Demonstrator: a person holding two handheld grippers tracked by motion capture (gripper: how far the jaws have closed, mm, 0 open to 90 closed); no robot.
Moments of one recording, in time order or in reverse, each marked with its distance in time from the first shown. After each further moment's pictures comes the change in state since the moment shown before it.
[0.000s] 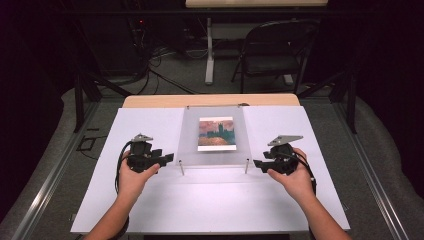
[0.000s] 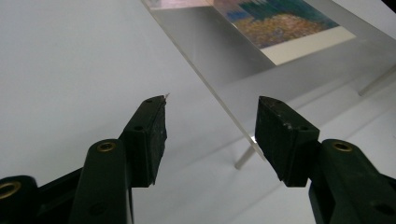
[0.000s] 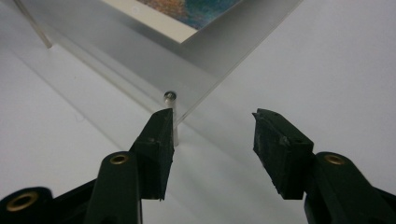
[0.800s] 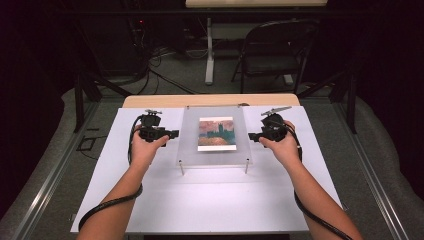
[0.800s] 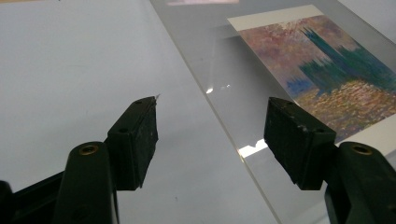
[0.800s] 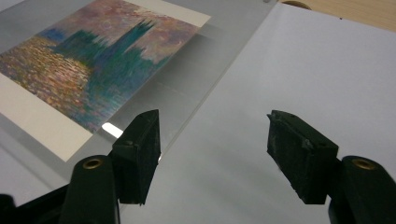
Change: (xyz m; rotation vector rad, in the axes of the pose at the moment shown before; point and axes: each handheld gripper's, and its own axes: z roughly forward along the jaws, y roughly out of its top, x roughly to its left) left arm 0.027 0.067 0.053 0.042 0.073 -0.054; right arm -0.055 0.060 0.061 0.014 -0.066 0.092
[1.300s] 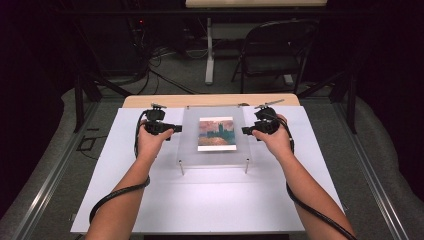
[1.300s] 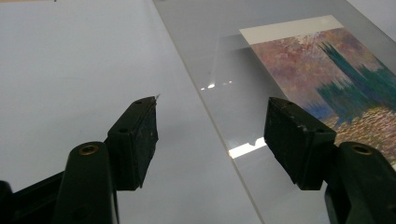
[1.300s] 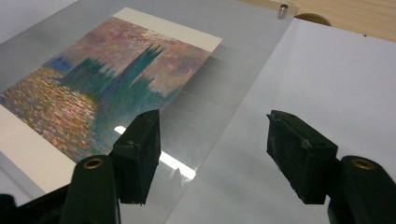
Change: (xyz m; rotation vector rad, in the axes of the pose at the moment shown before) left arm 0.001 0.018 0.022 0.029 0.013 -0.032; right arm 0.002 0.022 0.019 0.002 0.039 0.038
